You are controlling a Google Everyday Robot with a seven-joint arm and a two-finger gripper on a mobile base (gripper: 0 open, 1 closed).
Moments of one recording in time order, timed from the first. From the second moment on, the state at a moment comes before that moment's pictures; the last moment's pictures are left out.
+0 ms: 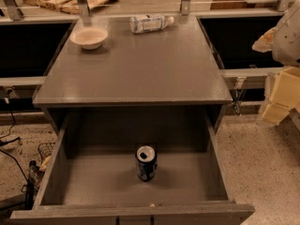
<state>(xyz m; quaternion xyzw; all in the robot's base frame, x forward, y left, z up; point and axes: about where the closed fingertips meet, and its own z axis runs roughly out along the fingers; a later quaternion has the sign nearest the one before) 0.438 -0.217 0.976 -0.60 0.78 -0.03 0.16</state>
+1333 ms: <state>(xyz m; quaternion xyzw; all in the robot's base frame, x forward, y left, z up) 0.440 -0.231 0.968 -0.60 0.78 0.03 0.18</state>
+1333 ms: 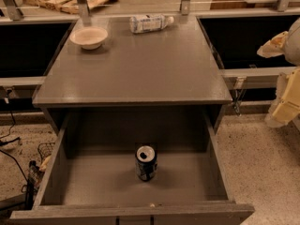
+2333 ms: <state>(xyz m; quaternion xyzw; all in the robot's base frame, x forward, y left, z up) 0.468 -0.258 0.925 -0.62 0.73 0.18 0.24</state>
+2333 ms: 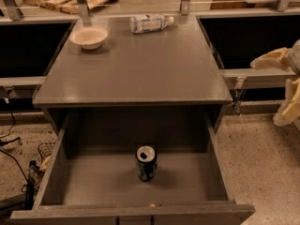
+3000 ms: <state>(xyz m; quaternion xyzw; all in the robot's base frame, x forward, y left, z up) 0.486 -0.235 0.906 -0.65 0.71 0.18 0.22</state>
